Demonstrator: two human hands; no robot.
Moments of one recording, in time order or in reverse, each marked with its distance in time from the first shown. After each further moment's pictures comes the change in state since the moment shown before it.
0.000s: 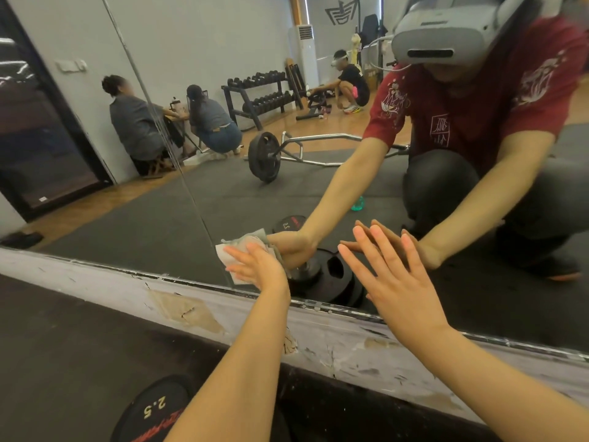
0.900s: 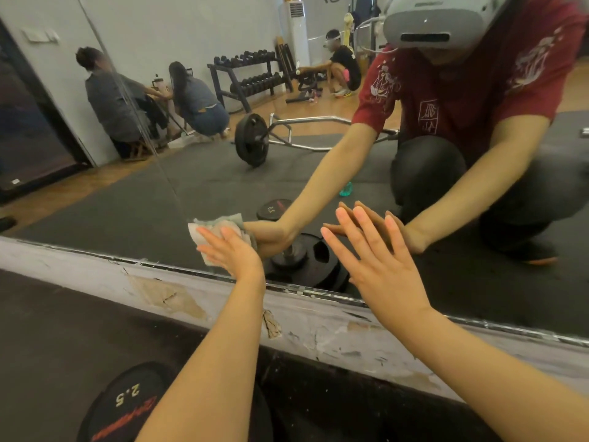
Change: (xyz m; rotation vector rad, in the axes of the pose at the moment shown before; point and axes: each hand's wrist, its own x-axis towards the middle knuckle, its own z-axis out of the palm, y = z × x) left_hand 0.024 -0.024 -0.003 0.029 0.048 0.153; right_hand -0.002 0.002 0.005 -0.070 0.019 -0.019
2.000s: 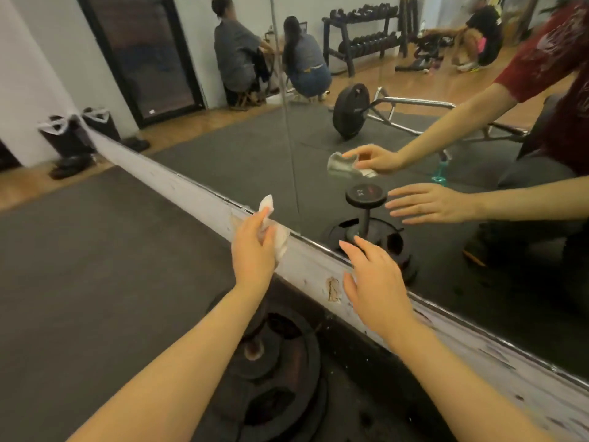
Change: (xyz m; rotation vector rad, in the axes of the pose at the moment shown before) left_hand -0.042 0.068 -0.179 0.437 -0.052 0.391; right_hand 0.034 -0.088 -0.073 0.895 -0.340 0.030
